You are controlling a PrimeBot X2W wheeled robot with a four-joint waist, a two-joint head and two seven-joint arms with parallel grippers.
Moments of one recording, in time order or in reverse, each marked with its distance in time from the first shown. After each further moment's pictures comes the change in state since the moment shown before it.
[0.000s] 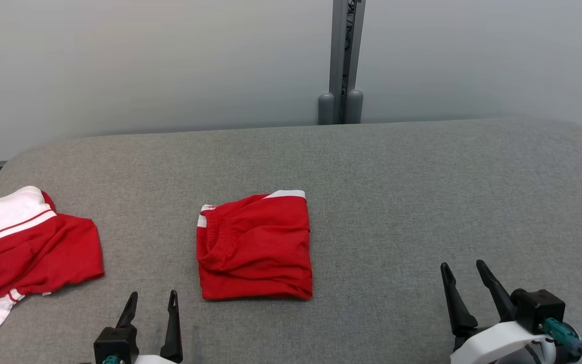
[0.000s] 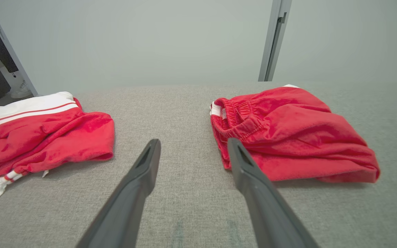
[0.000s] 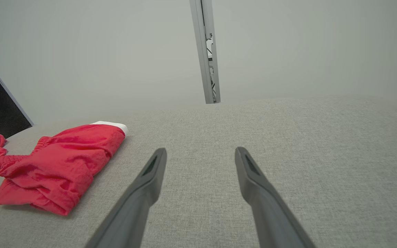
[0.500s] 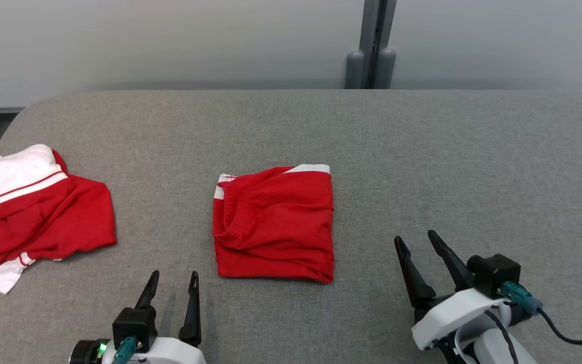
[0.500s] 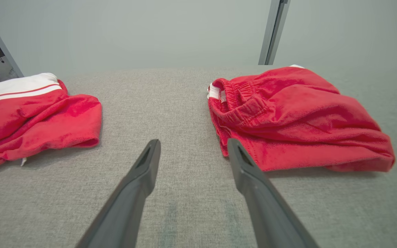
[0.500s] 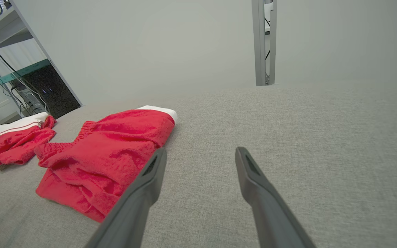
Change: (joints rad) left arm -0.057 0.000 -0.073 -0.002 -0.018 -0.002 0.000; right arm -0.149 0.000 0.179 0.072 0.100 0.000 0.000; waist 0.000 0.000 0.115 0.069
